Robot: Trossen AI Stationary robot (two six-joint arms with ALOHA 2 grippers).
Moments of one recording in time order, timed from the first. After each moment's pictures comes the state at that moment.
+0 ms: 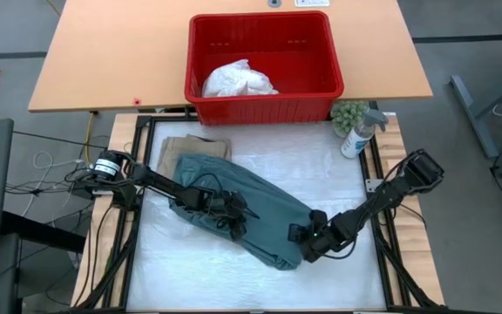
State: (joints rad) left arm -0.16 1.80 0.89 0.06 -0.08 -0.67; right arm 0.56 1.69 0.84 -0.41 0.32 2.22
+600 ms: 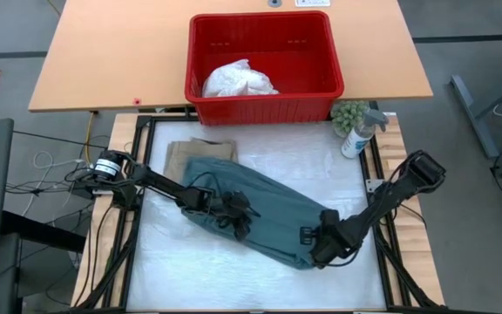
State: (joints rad) left arm -0.16 1.80 0.89 0.17 -0.06 -0.73; right arm 0.65 1.64 0.97 -0.89 0.23 2.27
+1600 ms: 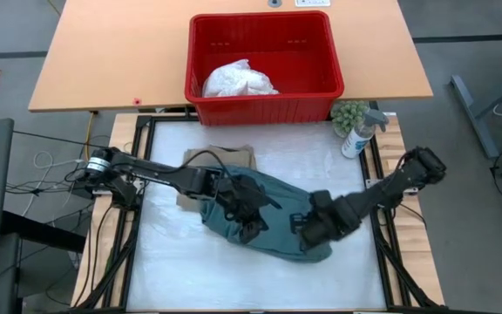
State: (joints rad) left arm -0.16 1.73 1.52 -0.42 0.25 -0.59; right arm 0.50 1.60 1.41 -1.29 0.29 1.94
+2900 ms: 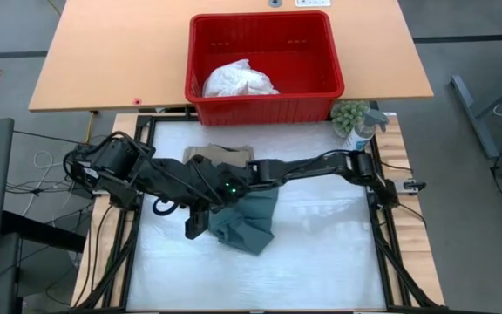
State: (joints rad) left arm -0.36 1.70 2.34 -1.32 -0.20 -0.56; right arm 0.03 2.15 1.91 -0.50 -0.03 0.86
